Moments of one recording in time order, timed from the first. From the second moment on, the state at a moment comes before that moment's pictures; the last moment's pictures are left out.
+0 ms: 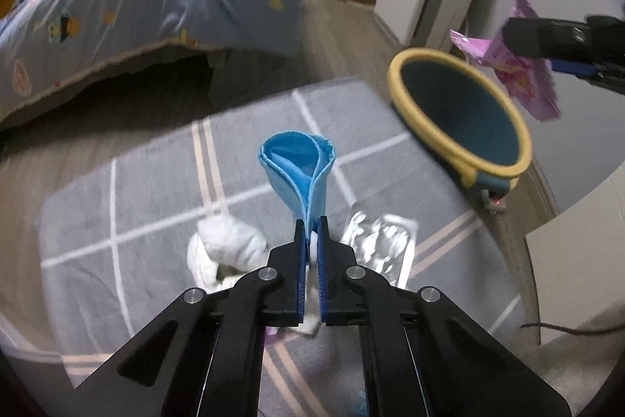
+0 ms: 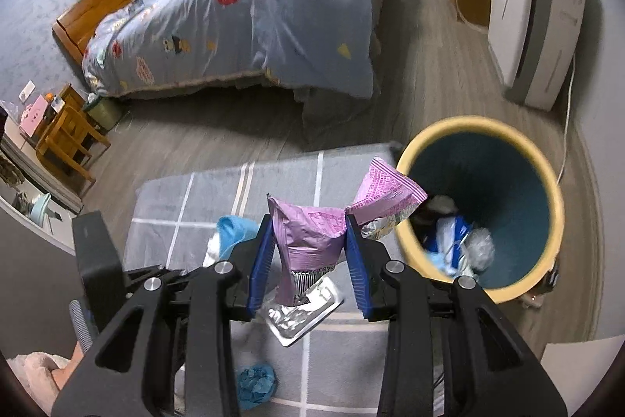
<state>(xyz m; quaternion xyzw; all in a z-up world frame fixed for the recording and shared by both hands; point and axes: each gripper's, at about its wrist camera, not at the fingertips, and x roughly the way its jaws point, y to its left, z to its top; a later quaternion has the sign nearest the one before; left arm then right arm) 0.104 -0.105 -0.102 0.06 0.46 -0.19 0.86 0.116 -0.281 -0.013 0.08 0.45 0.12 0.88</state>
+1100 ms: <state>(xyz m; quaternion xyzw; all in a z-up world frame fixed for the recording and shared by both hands) 0.135 -0.263 -0.054 0.14 0.42 -0.32 0.84 0.149 -0.462 -0.060 0.25 0.42 0.04 0.87</state>
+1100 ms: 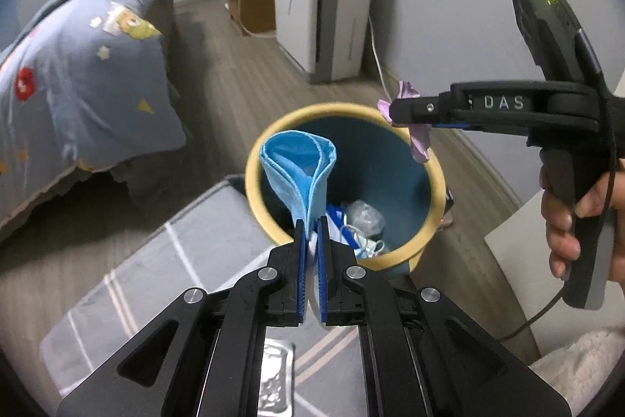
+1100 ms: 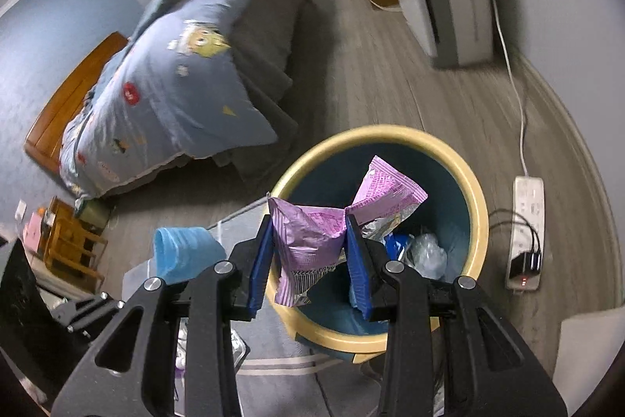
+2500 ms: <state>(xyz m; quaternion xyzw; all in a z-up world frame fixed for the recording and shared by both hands) 0.152 -0.247 -0.073 0.13 0.41 -0.26 0.87 0.166 -0.464 -0.079 0.21 0.44 -0.05 0.87</state>
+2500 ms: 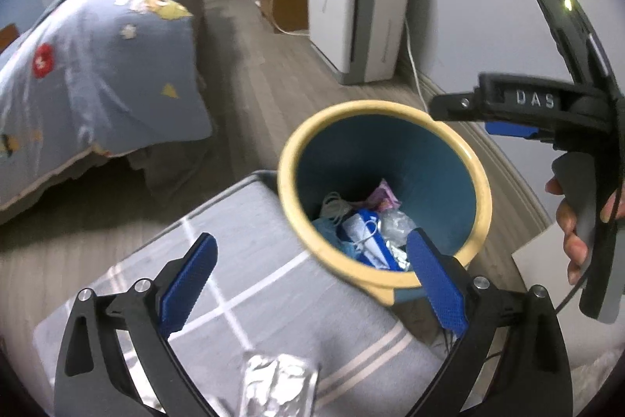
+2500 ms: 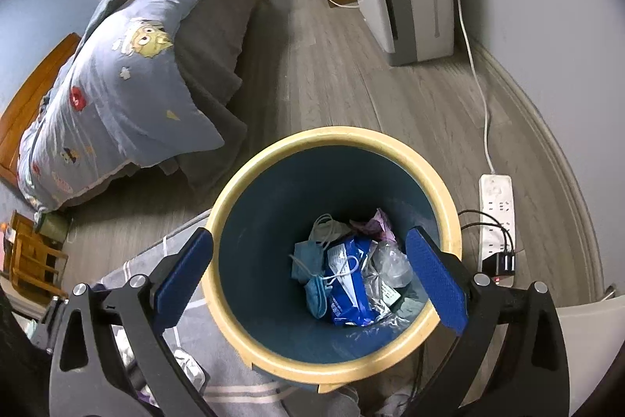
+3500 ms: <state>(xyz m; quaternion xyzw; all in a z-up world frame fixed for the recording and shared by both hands) 0.046 -0.039 0.012 0.04 0.37 -0.09 0.92 0.081 -0.296 -0.008 0.09 0.43 0.03 0.90</state>
